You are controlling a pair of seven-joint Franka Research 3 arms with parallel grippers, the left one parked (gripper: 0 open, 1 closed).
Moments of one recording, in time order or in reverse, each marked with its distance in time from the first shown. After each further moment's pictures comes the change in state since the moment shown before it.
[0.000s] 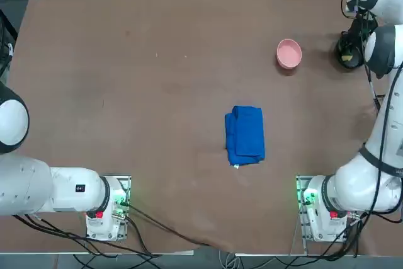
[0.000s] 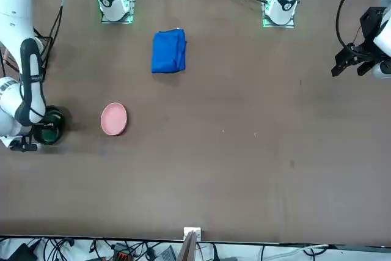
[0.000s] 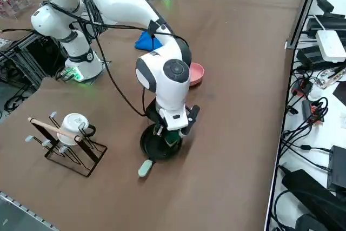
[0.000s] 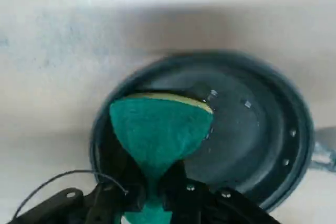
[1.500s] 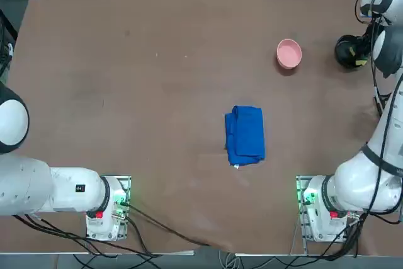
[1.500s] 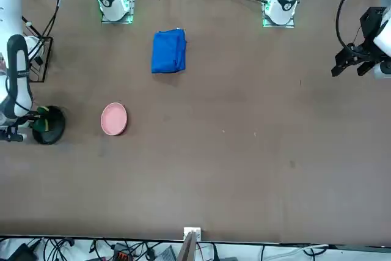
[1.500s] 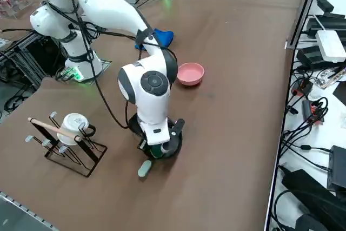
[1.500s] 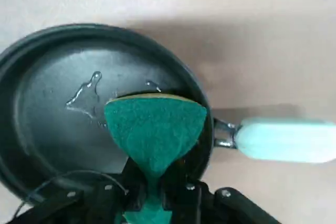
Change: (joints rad) arm -0.072 -0.001 -0.022 -0.026 -0.027 0.109 -0.050
